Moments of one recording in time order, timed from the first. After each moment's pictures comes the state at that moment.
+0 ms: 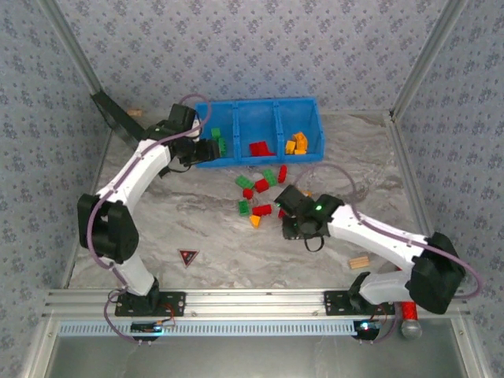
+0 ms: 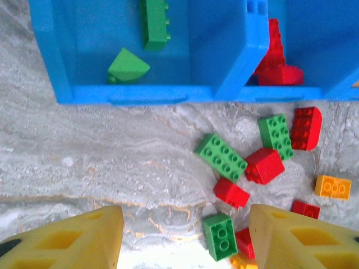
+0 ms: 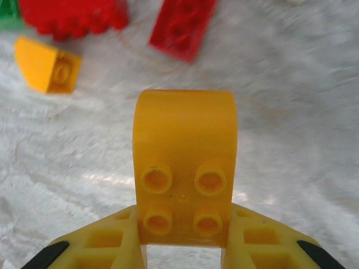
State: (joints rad) left arm -0.34 1.68 1.53 -0.85 0.17 -0.45; right arm 0.82 1.27 0.93 -0.91 0.12 0.72
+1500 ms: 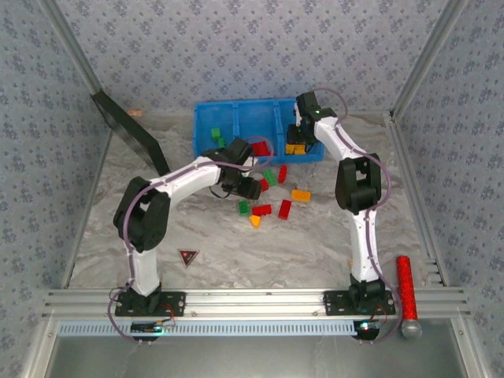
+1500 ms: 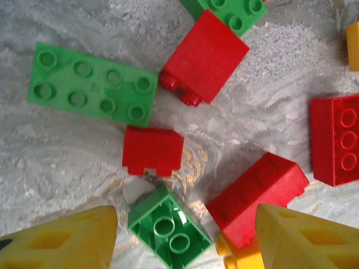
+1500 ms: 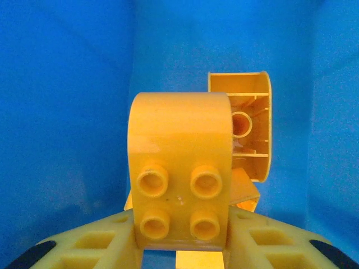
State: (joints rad) left arm -0.66 1.92 1.48 -0.74 0.14 -0.26; right arm 0.25 2.34 2.11 -0.82 -0.03 0.16
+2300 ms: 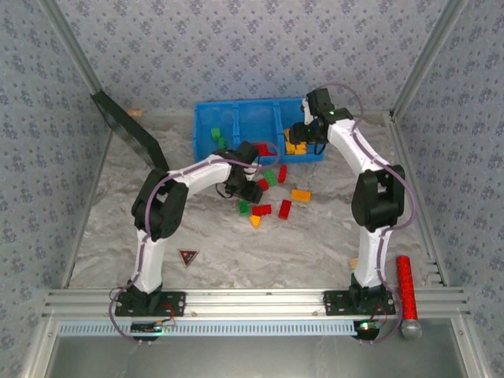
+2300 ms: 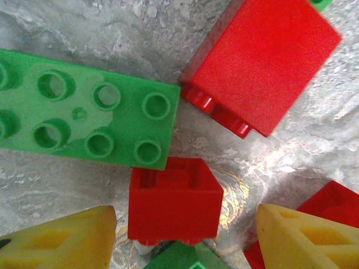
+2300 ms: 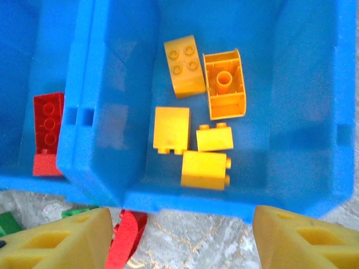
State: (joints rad) left arm -0.66 2.09 1.56 -0.78 0.12 -0.21; right arm 0.25 2.01 1.83 -0.80 -0.03 0.14
